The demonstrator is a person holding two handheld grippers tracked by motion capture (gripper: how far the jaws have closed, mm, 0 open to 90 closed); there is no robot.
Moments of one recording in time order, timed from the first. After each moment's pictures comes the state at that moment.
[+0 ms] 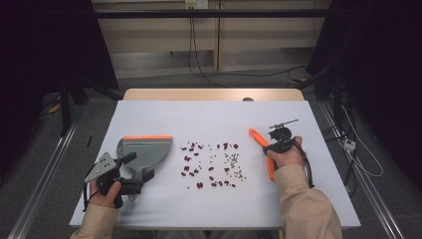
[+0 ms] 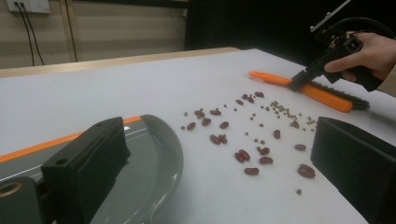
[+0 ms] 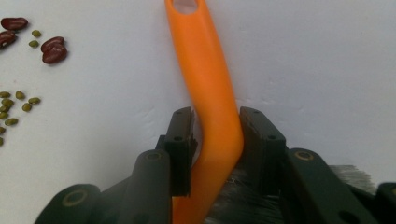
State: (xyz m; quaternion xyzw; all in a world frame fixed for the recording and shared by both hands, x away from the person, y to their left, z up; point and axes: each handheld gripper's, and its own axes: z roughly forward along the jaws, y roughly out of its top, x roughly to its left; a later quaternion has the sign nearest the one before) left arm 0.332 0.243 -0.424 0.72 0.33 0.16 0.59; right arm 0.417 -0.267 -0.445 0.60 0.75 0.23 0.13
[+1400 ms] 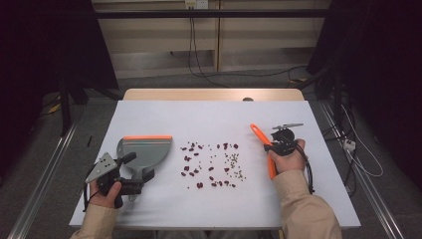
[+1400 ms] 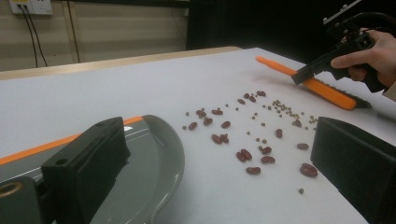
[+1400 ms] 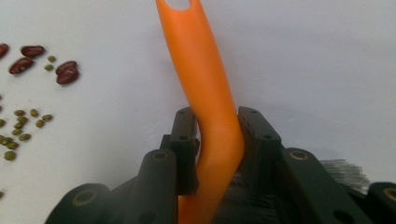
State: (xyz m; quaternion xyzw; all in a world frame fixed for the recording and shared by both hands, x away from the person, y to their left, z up) left arm 0.331 0.242 -0.424 0.72 0.33 0.17 0.58; right arm 0.401 -0.268 -0.439 0.60 0.73 0.28 0.18
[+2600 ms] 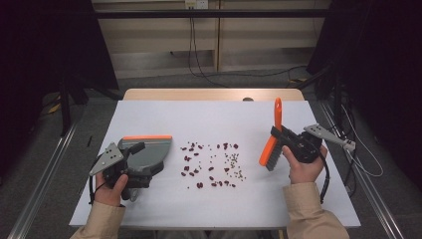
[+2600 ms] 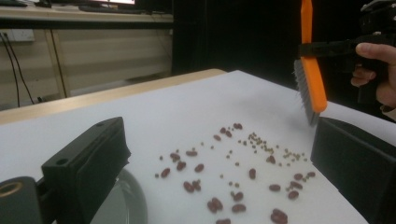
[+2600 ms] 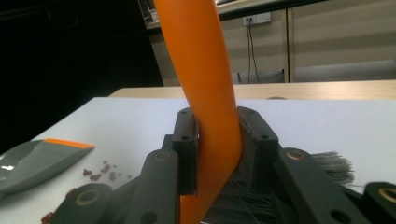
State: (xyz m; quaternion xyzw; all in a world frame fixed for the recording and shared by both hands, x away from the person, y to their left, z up) left arm 0.334 0.208 -0.377 0.72 0.29 0.17 0.61; right arm 0.343 -0.281 -0.383 0.52 0.59 0.56 0.26
